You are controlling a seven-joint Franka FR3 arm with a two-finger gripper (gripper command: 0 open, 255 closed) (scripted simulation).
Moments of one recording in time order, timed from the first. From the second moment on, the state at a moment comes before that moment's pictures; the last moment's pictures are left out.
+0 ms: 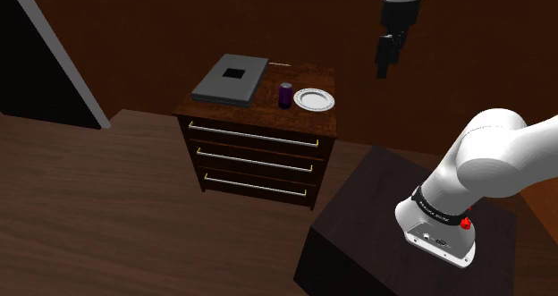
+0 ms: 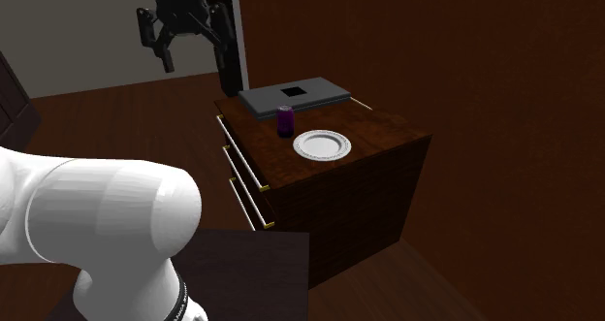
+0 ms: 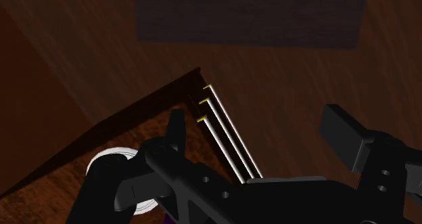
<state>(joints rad) 0.01 -0.76 -0.04 -2.39 -0.10 1.48 -0.08</state>
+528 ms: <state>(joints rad) 0.00 -0.58 -0.09 -2.38 -0.12 1.67 -0.12</state>
